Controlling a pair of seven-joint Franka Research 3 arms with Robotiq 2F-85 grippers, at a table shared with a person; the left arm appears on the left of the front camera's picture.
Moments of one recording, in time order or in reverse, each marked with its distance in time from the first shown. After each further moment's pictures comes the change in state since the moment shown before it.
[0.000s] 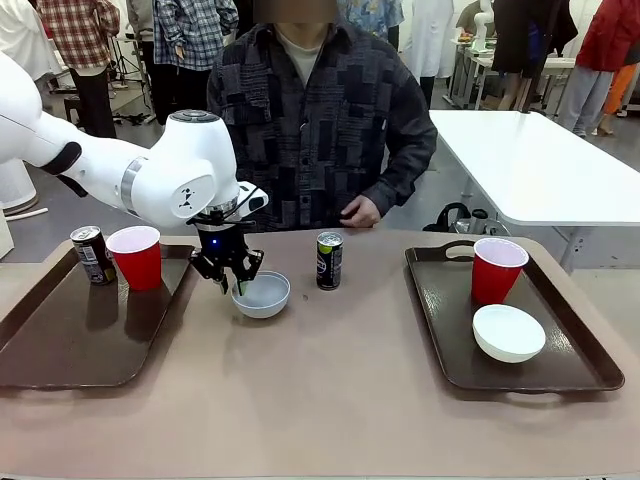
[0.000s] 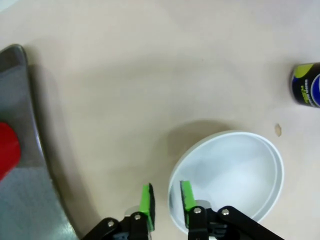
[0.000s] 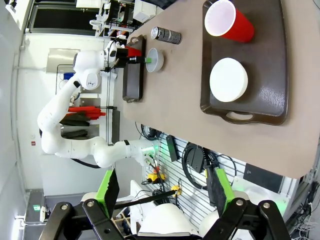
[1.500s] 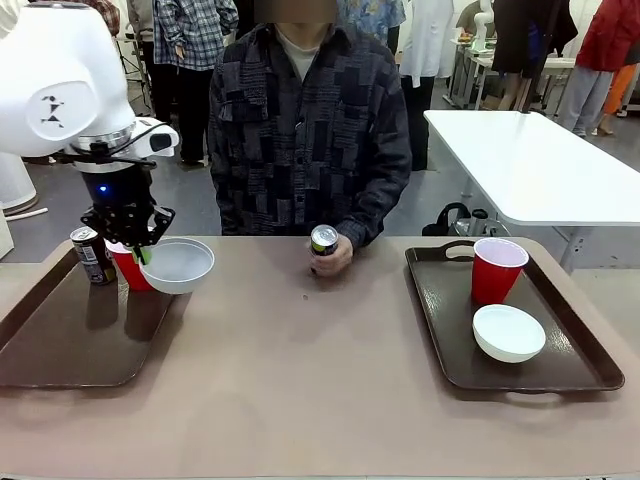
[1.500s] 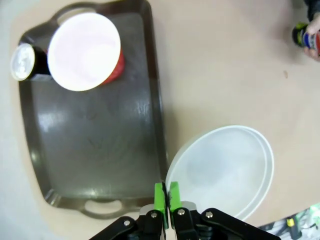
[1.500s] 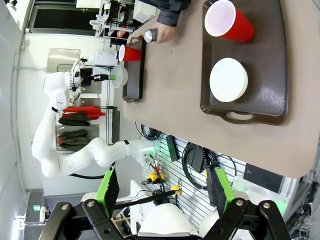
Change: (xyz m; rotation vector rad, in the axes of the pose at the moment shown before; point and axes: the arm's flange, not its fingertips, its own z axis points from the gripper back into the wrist) left arm -0.084 0.099 0.148 0.041 -0.019 0.070; right arm 0.000 0.000 0.000 0.000 0.000 0.000
